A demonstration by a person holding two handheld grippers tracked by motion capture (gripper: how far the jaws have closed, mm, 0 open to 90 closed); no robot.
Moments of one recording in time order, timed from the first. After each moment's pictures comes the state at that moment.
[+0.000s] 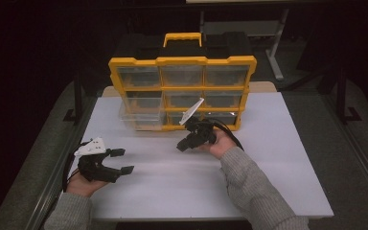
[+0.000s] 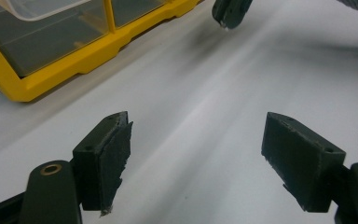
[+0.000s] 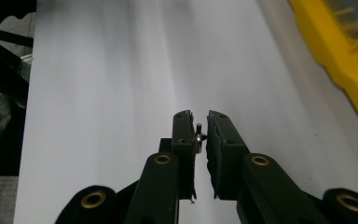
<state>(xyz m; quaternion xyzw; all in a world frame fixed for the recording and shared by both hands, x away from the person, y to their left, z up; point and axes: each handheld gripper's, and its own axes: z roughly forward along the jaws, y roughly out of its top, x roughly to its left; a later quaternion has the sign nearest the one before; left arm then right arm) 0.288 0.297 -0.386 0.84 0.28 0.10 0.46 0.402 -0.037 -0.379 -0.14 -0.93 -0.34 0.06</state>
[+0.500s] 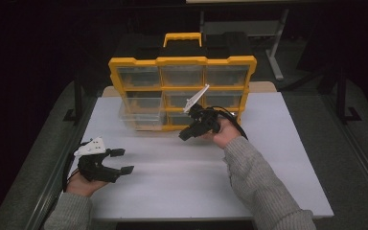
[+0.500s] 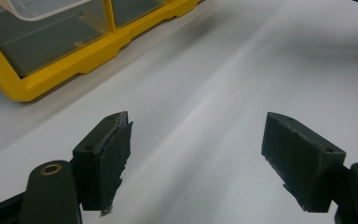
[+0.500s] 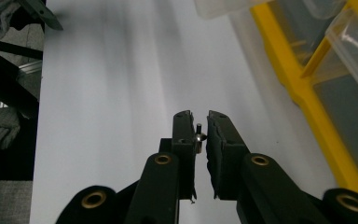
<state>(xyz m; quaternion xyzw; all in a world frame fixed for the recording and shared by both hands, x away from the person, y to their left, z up) 0.288 0.298 -0.386 0.84 0.27 0.10 0.45 0.415 -0.047 -0.343 -0.15 -0.92 -0.35 0.05</state>
